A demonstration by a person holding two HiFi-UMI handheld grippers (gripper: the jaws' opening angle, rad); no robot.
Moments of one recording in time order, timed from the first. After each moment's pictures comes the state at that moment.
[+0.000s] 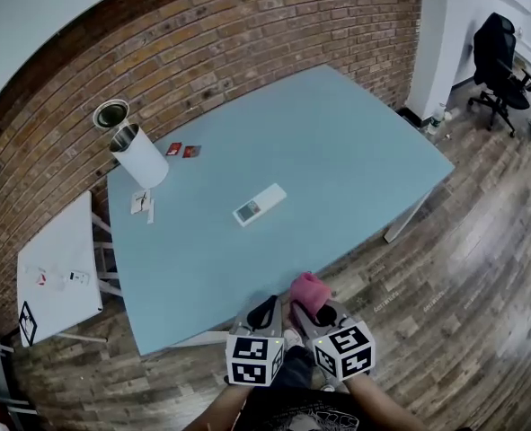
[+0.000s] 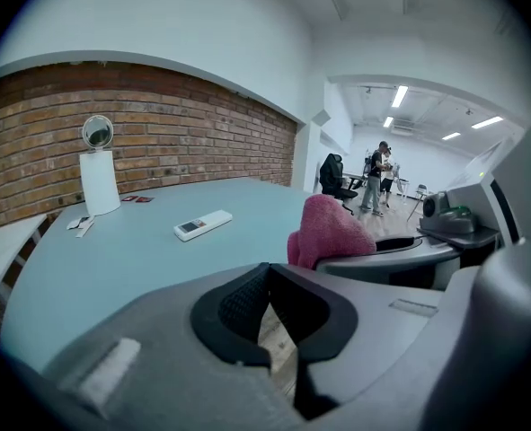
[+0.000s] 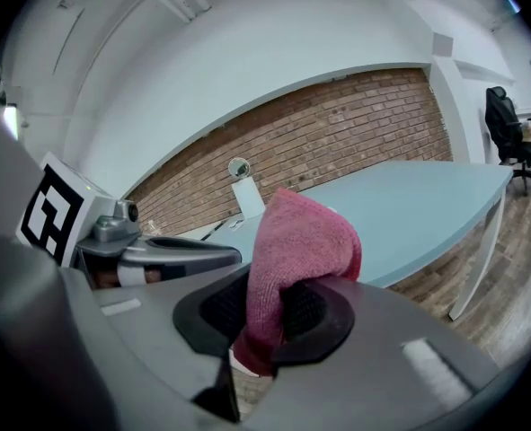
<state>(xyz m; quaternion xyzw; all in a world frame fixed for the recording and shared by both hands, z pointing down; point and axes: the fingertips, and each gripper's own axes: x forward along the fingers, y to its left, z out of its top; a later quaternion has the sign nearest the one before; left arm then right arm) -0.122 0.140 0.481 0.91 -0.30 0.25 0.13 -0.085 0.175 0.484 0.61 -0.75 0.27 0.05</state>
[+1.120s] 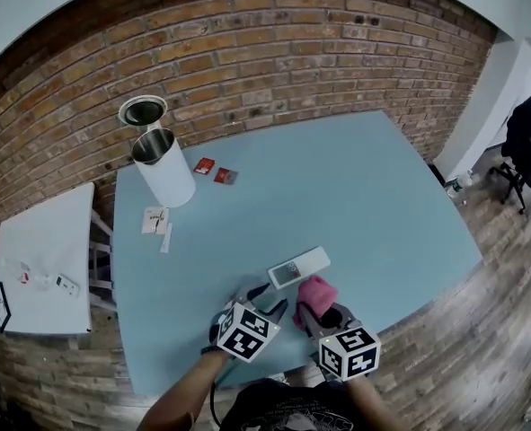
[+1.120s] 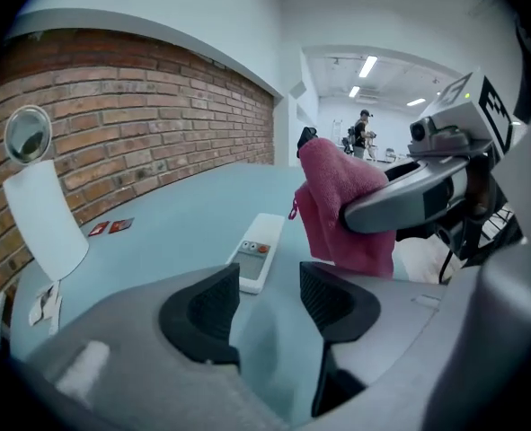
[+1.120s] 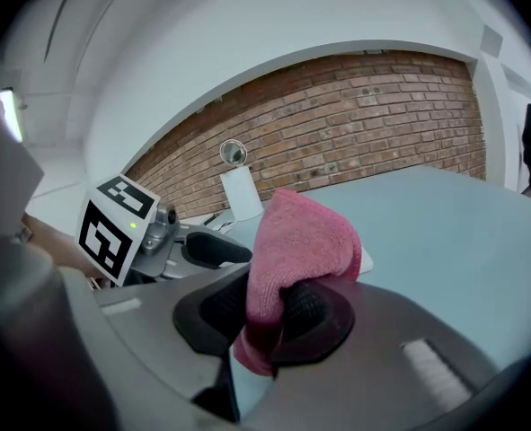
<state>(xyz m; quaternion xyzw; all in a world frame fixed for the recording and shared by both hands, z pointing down) -0.112 -0.069 0.525 0.92 -0.18 0.34 0.06 -0.071 -0.020 0.482 0.57 -0.77 0.27 0.11</state>
